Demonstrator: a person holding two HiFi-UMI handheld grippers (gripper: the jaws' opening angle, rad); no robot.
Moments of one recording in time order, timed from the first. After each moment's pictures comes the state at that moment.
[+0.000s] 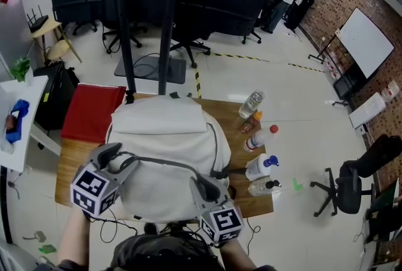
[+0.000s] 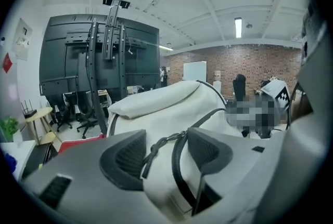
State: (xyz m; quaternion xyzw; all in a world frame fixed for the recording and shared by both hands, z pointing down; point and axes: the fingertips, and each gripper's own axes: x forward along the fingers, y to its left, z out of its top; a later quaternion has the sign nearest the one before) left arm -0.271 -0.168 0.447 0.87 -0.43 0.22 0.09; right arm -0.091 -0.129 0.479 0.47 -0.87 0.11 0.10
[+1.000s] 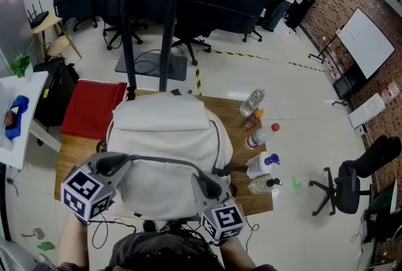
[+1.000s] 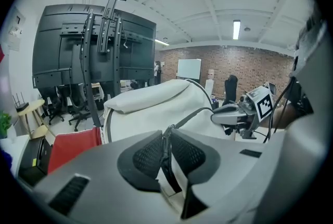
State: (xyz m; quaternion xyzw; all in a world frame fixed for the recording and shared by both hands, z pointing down) left arm -0.272 -0.142 0.439 0.88 -0.38 0.24 0.13; right arm -0.094 -0.133 0.473 0.48 -0.87 0.11 0.09
